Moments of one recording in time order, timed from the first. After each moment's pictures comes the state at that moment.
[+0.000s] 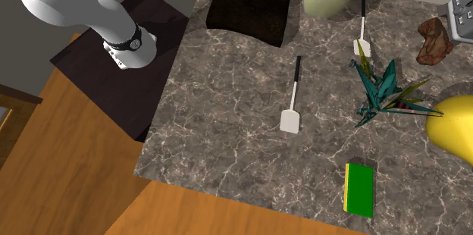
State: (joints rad) arm 0.35 0.10 0.44 -2.00 -0.06 2.49 0.52
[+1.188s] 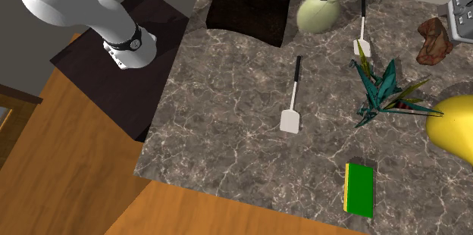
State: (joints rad) arm 0.37 0.20 0.42 -2.09 -0.15 2.66 0.59
